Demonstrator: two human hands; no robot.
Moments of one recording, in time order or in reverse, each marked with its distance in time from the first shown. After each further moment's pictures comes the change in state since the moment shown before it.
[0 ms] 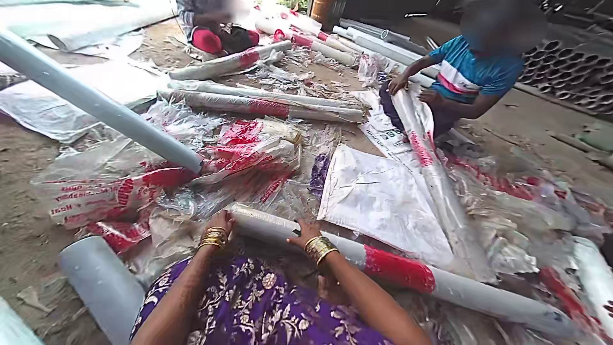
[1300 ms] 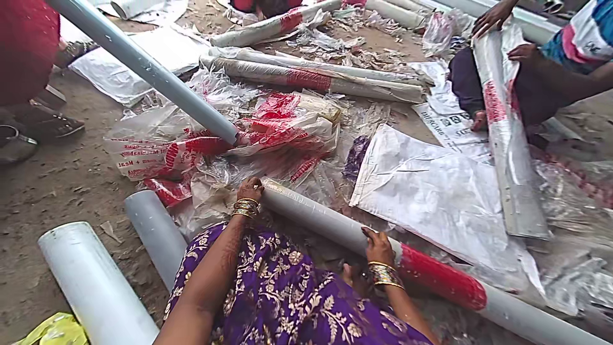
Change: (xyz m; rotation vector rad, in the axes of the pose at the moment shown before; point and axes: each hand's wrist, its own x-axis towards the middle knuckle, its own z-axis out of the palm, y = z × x) left_hand 0.006 0.006 -0.010 -0.102 0.120 0.115; right_hand -0.007 0.139 0.047 0.040 0.627 0.121
